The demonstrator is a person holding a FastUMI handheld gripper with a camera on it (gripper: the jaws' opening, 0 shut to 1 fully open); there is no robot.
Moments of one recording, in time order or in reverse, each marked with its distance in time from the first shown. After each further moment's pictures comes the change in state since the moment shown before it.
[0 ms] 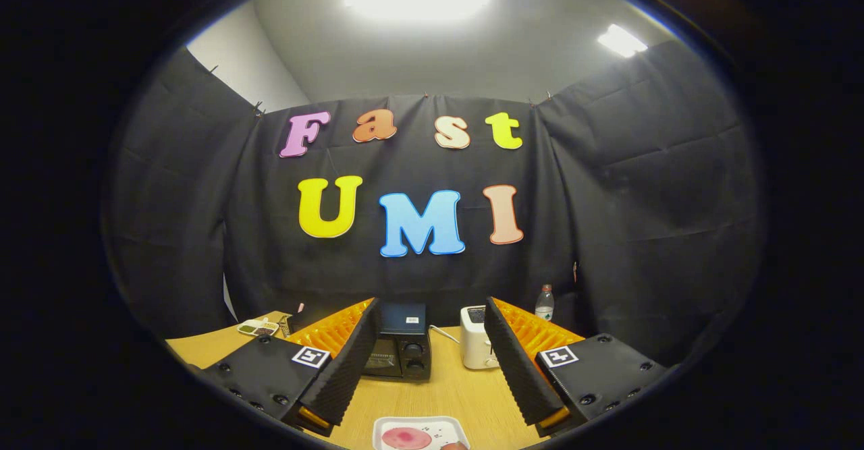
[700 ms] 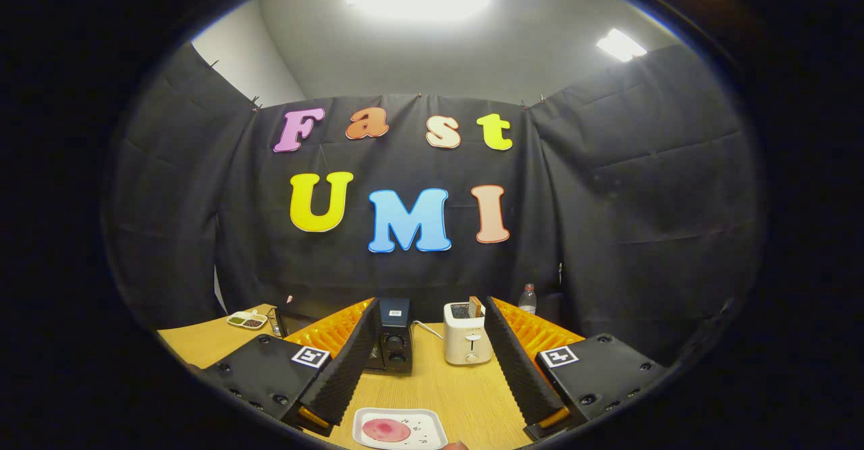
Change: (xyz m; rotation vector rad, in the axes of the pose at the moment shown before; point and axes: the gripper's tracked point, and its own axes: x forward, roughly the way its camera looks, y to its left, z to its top) arm -0.031 -0.035 -0.005 -0.035 0.010 -0.054
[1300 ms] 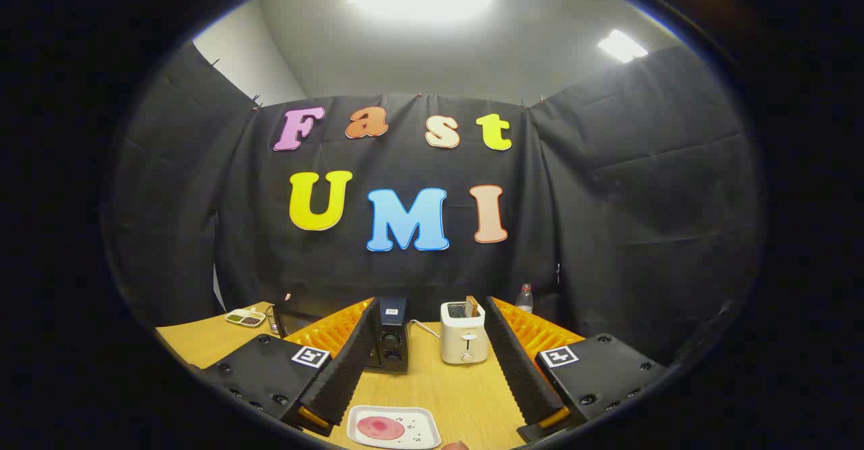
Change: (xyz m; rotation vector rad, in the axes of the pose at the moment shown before) arm -0.003 -0.008 -0.001 -0.008 0.003 -0.005
